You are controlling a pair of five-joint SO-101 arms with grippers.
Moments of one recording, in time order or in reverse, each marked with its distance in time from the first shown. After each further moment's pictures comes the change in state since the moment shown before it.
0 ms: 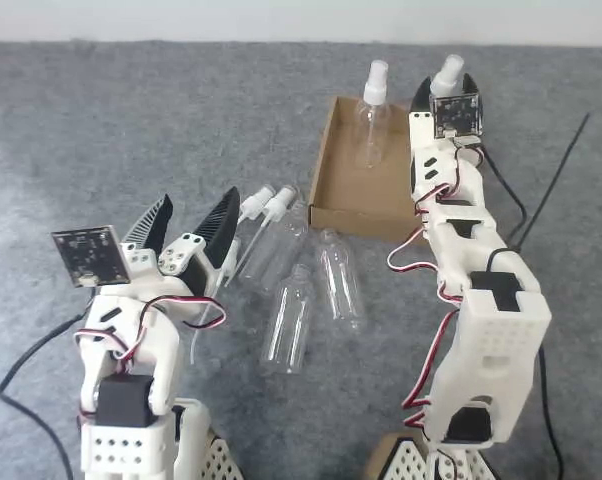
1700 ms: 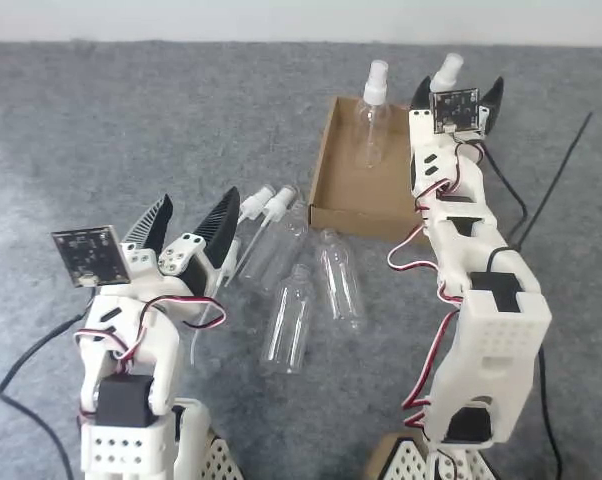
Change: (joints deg) left arm 0.0 0.0 0.0 0.0 0.0; right arm 0.0 -0.1 -1.4 3.3 0.4
